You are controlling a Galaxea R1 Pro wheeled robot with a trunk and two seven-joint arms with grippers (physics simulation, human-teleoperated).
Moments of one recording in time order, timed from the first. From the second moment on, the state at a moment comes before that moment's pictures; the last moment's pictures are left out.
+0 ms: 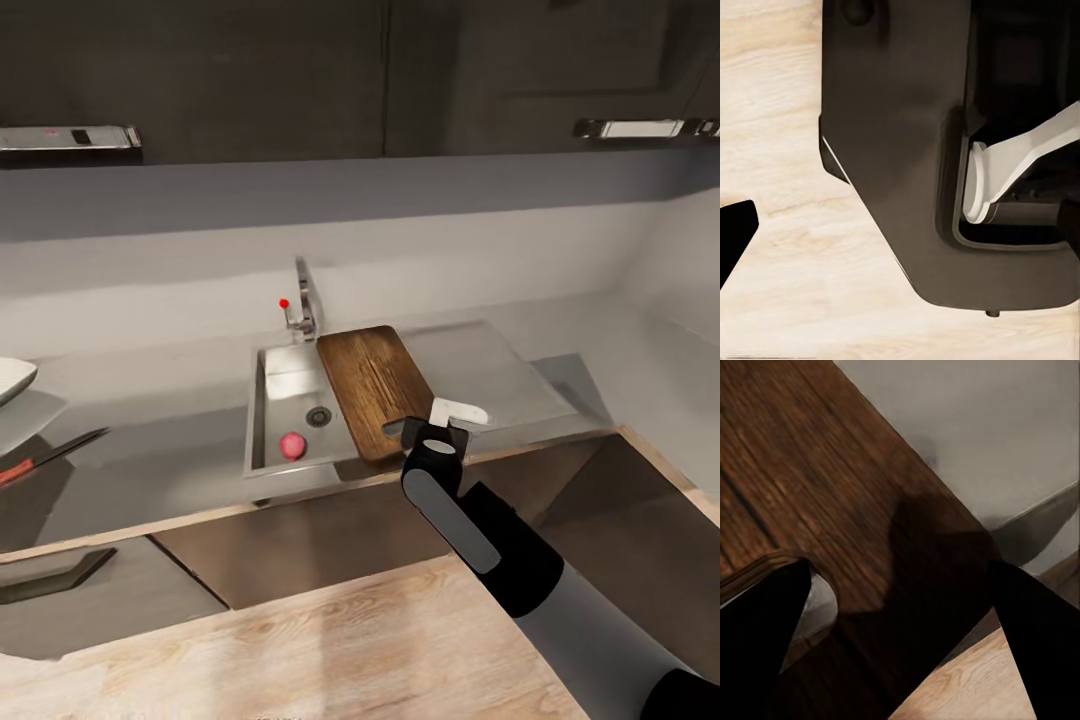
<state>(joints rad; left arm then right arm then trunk) 0.42 -0.07 0.00 -0.52 0.01 -0.39 0.00 -0.81 -0.02 0.72 -1.44 -0.91 0.46 -1.23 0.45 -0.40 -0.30</state>
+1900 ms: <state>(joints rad) 0.42 -0.07 0.00 -0.52 0.01 -0.39 0.00 -0.81 -0.04 0.72 -1.44 -0.91 0.46 -1.23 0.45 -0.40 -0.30</state>
